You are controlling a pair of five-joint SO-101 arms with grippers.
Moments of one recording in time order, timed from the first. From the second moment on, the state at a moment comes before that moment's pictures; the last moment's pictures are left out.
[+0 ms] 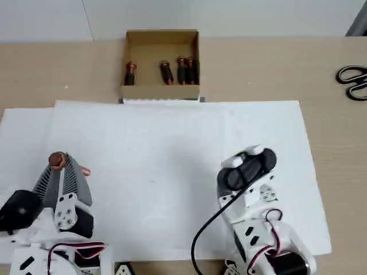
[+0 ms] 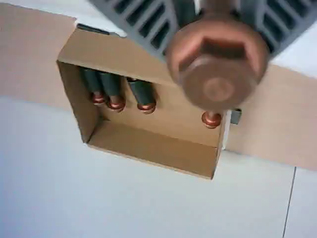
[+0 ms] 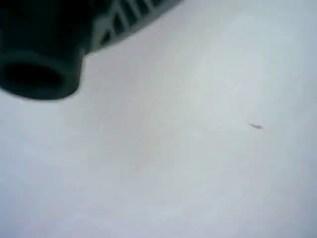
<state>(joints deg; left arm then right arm) -7.8 -103.7 47.6 74.2 21.1 -21.4 -103.5 68.7 75.2 3.0</state>
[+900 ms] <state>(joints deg) -7.8 -103.6 85.1 26.2 22.0 -33.3 -103.4 91.7 40.0 13.9</state>
